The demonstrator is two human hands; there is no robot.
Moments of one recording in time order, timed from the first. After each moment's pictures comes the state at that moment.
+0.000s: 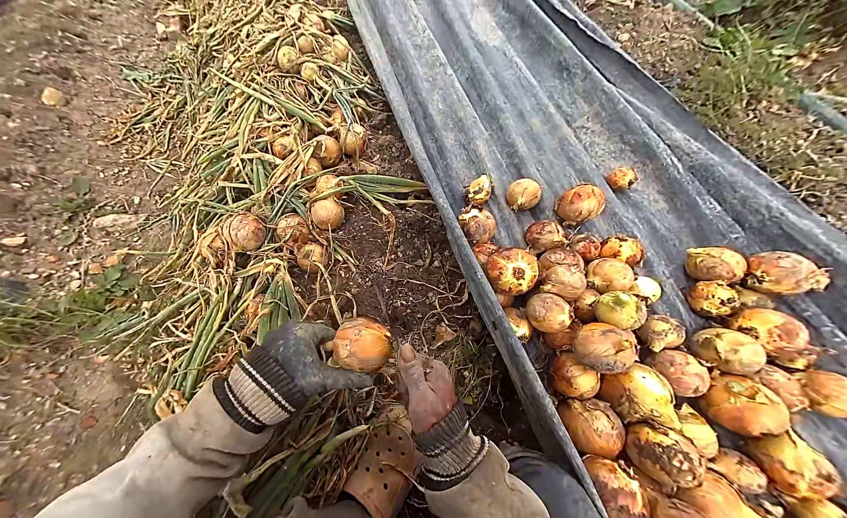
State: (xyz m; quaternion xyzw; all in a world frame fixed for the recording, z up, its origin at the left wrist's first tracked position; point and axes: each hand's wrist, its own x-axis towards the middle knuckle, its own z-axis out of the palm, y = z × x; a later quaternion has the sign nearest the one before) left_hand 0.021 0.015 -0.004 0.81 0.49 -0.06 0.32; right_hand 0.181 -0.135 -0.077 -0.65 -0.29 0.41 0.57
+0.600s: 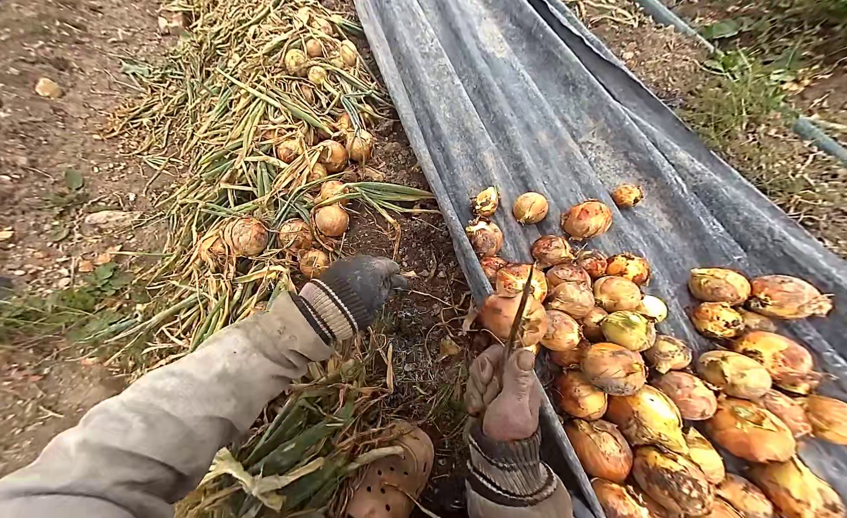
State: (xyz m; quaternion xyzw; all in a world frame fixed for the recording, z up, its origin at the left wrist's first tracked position) left_hand 0.122 0.088 -0.004 0.91 0.34 -0.09 0.21; right_hand 0.231 -0.142 -0.062 -0.60 -0.16 0.30 0.72
